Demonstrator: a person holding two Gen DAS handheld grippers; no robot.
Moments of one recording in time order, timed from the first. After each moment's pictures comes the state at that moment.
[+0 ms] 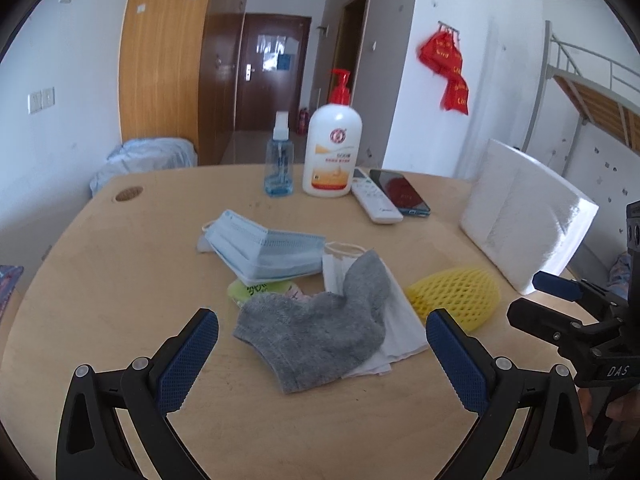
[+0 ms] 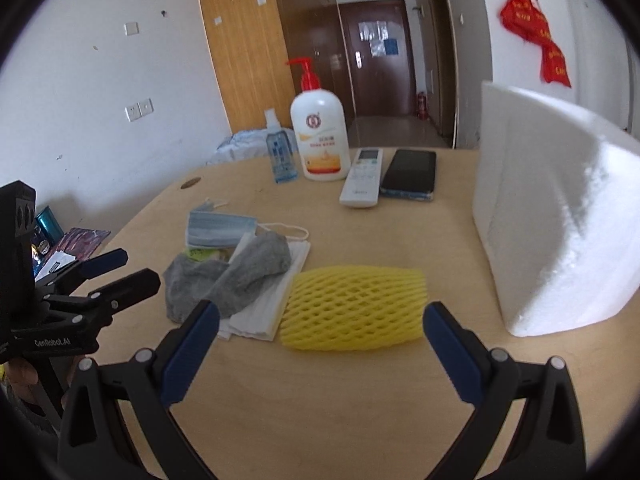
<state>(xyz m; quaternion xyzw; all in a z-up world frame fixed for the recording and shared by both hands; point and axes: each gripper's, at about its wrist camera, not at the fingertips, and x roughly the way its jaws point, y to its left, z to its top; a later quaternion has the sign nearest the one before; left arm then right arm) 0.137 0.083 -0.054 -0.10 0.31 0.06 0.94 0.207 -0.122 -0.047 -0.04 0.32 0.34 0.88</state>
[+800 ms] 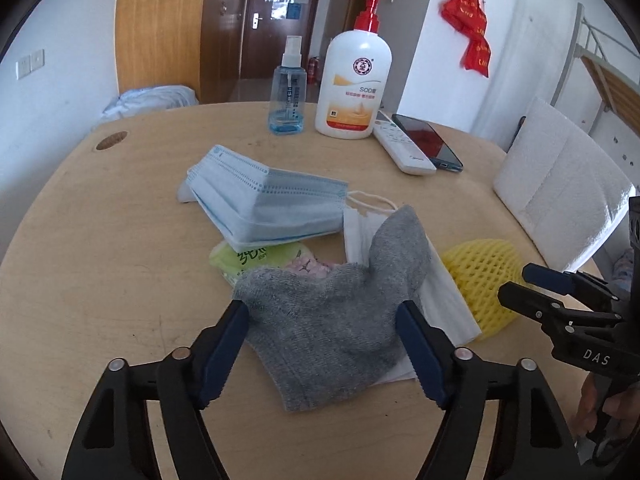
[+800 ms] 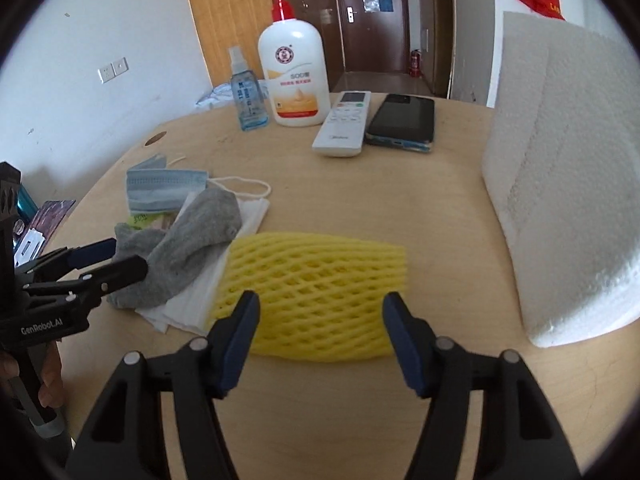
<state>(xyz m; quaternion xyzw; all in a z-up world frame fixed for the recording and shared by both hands) 0.183 0.096 -0.092 -0.12 0.40 0.06 0.91 0.255 -0.100 -0.087 -0.08 0.41 0.31 0.85</state>
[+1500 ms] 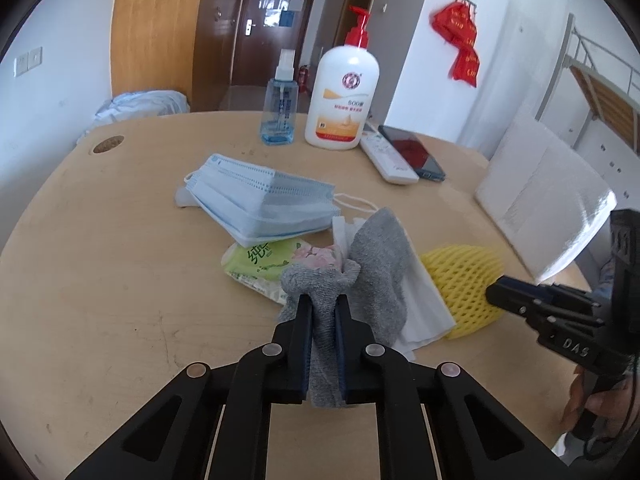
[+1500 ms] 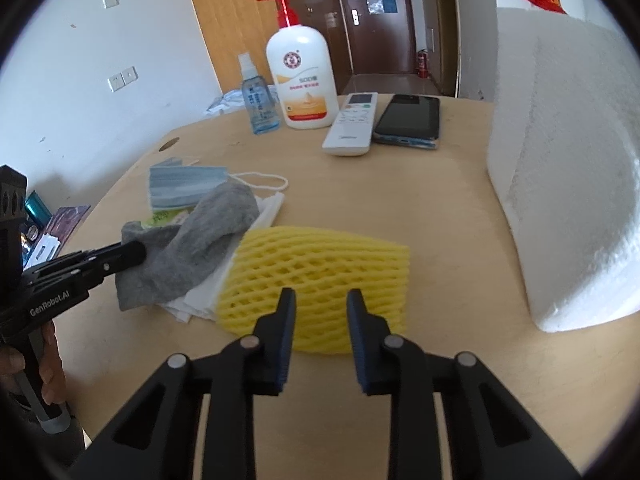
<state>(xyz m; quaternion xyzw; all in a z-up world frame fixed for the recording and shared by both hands) 0.169 0.098 -0.081 -0.13 0.37 0.04 0.92 0.250 -0.108 -0.086 -0.06 0.41 0.33 0.85</state>
